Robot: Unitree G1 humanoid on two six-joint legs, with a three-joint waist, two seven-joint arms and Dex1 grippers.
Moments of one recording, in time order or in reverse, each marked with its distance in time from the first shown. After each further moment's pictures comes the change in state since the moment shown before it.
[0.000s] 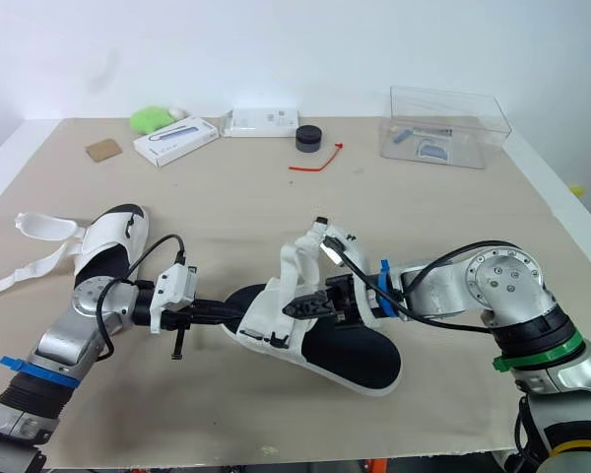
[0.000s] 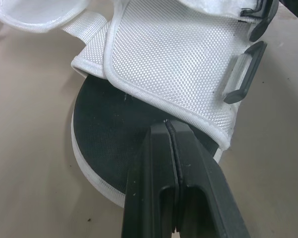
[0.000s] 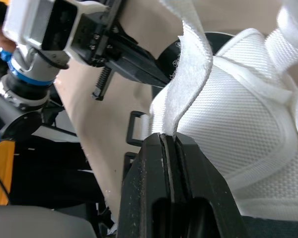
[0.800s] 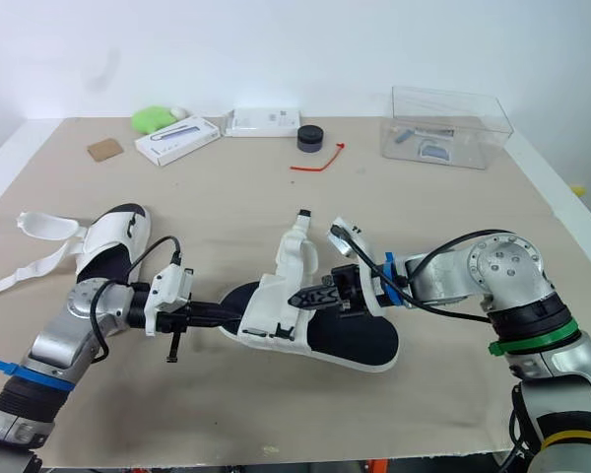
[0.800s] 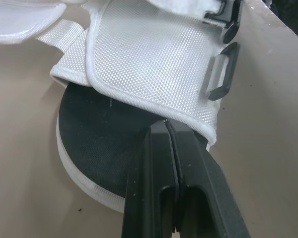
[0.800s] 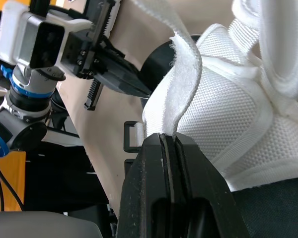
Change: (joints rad) left arm 0.018 0.008 0.015 -0.025 -0.022 0.030 -0.021; right arm -0.052 0.005 -0.015 0.113 0.000 0.081 0.038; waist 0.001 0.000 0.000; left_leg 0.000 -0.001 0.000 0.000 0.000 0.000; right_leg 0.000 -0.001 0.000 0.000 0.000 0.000
